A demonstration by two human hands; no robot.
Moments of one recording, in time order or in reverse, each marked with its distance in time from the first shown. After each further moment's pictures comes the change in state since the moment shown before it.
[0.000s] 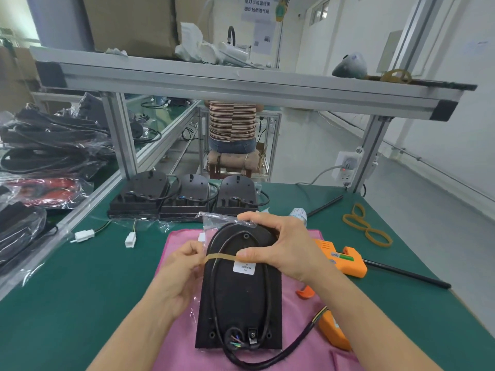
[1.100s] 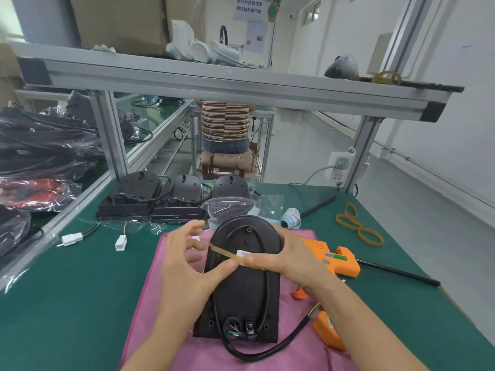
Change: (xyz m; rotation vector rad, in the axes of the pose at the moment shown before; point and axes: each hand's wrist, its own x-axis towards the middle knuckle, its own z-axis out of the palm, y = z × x) left_hand -0.018 -0.009 0.022 0.480 0.204 0.718; right_hand -0.010 0.026 0.000 0.375 -0.065 0.125
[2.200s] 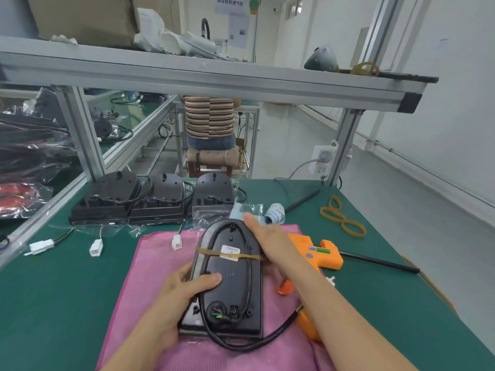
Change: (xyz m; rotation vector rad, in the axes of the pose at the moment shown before) left_hand -0.007 -0.025 0.007 -0.395 -0.394 -0.708; right_hand 0.039 0.030 -0.015 -0.300 0.319 0.325
